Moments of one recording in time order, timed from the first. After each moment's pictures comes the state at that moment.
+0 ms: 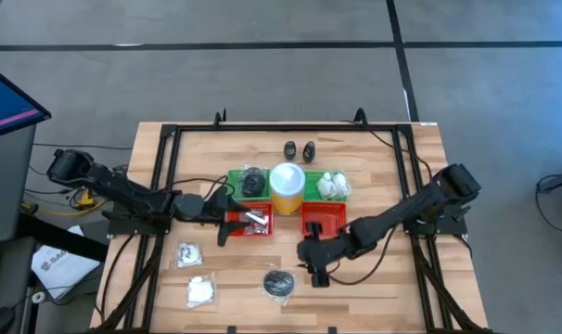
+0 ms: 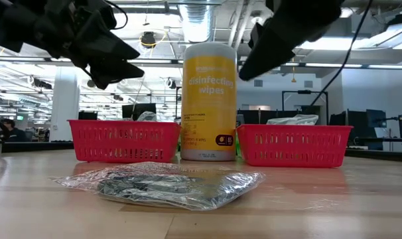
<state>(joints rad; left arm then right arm) -0.24 1.10 0.31 0.50 -0.28 -0.34 0.45 1.72 1.13 -0.28 0.21 0.30</state>
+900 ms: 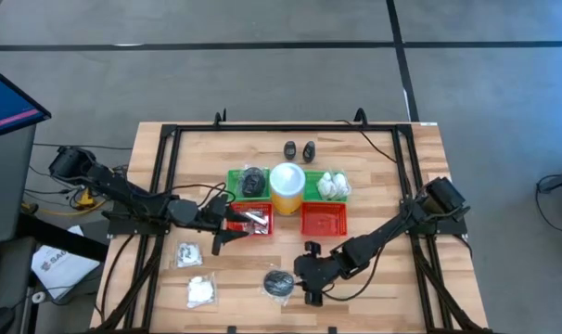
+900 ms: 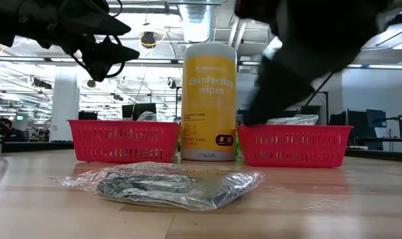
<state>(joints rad) -0.34 1.10 0.31 0.57 -0.28 -0.40 0.54 1.90 1.13 -0.10 0.21 0.55</state>
